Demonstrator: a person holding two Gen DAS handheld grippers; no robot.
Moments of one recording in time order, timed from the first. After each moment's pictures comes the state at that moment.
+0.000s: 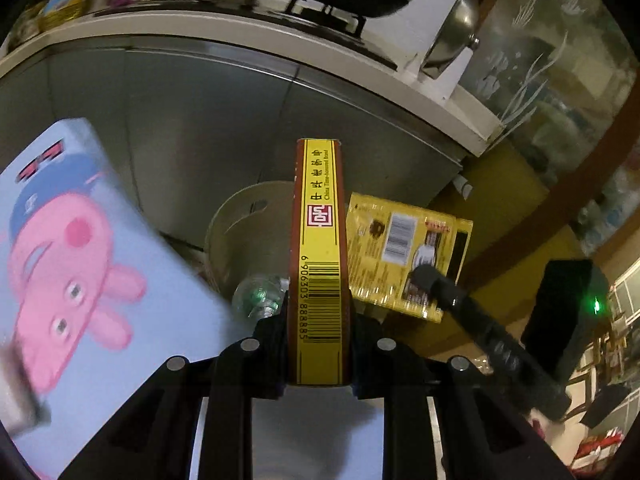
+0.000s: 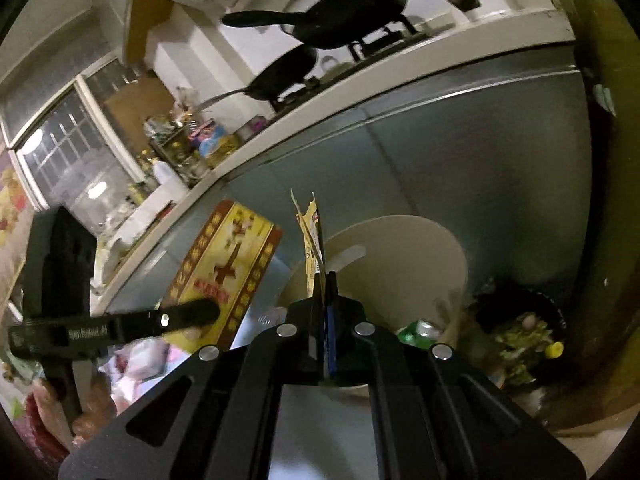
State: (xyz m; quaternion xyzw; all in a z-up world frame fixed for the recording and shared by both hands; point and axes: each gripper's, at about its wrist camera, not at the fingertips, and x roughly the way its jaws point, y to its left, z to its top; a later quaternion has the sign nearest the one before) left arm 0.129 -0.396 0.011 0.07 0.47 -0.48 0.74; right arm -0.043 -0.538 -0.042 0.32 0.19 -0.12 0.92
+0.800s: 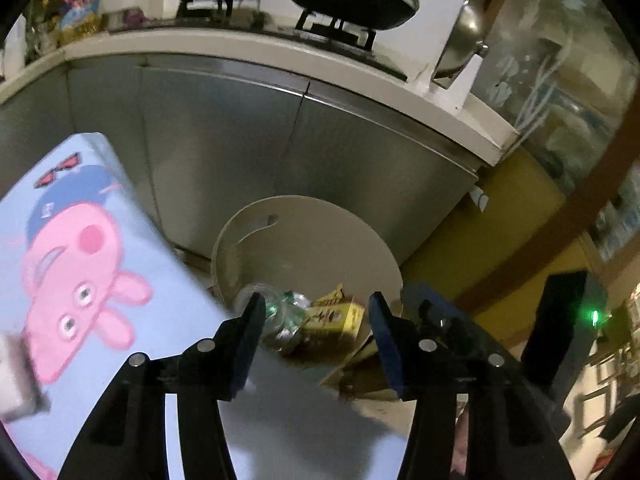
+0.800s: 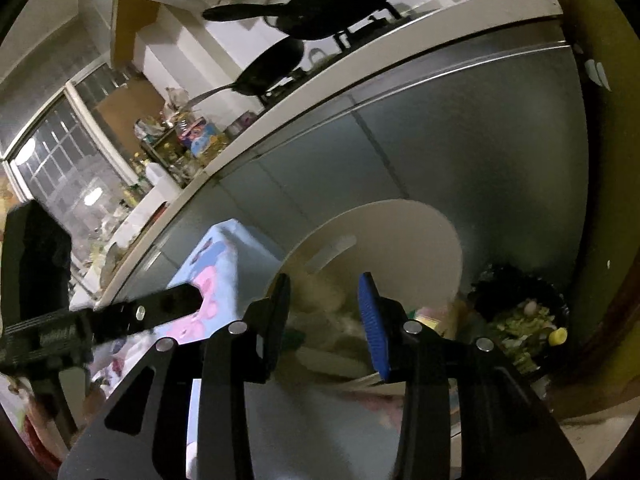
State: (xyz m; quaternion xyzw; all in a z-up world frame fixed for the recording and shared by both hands) left arm 0.111 -0.379 0.016 0.07 0.43 -0.45 0.78; right arm -0.043 -0.536 -0.058 0.34 0.20 -0.11 0.91
